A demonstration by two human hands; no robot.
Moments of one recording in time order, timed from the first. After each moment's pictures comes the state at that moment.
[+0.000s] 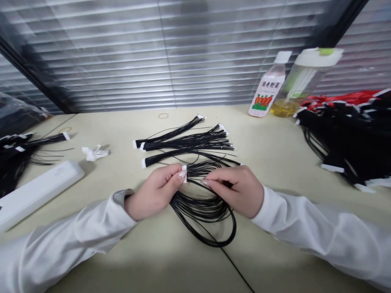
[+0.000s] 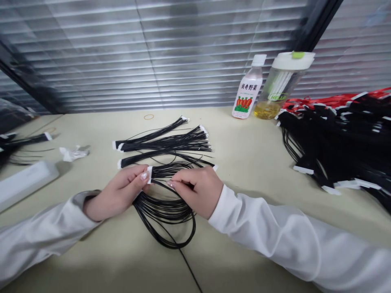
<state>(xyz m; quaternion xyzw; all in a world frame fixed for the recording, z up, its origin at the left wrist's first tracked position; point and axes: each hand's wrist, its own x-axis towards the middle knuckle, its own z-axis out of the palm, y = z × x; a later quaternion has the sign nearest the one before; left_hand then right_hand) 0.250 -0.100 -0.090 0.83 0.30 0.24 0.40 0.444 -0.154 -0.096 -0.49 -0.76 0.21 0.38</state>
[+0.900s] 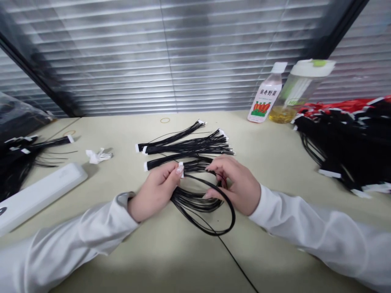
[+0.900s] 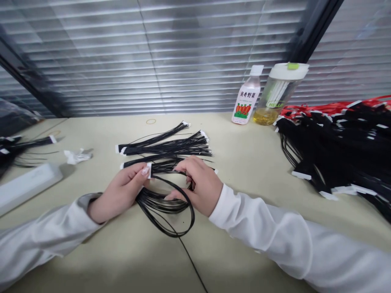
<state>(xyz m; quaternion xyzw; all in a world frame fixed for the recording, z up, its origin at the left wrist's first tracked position) 0.254 -0.098 -0.093 0.78 0.39 0.29 0.39 0.452 -0.144 -0.101 -0.46 -0.77 0.14 0.42</state>
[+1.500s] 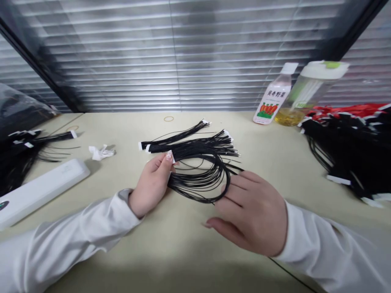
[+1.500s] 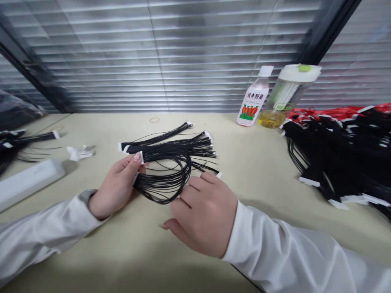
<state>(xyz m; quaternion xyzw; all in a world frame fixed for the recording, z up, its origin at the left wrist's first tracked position) 0.248 -0.085 -0.104 0.66 0.47 0.41 0.42 0.443 -0.170 -0.079 -0.37 -0.88 -0.16 0.25</state>
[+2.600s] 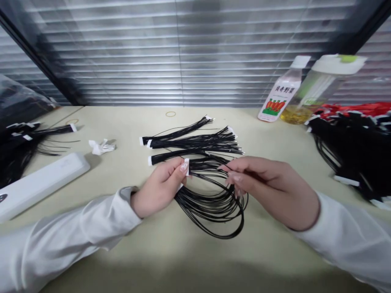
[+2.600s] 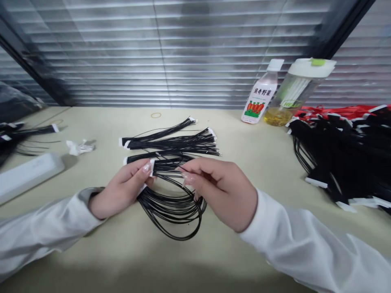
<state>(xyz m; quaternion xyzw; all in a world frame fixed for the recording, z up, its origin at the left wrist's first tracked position) 0.250 -0.097 -0.092 0.77 0.36 0.29 0.45 0.452 -0.159 -0.060 -0.47 -0.70 0.33 0.42</state>
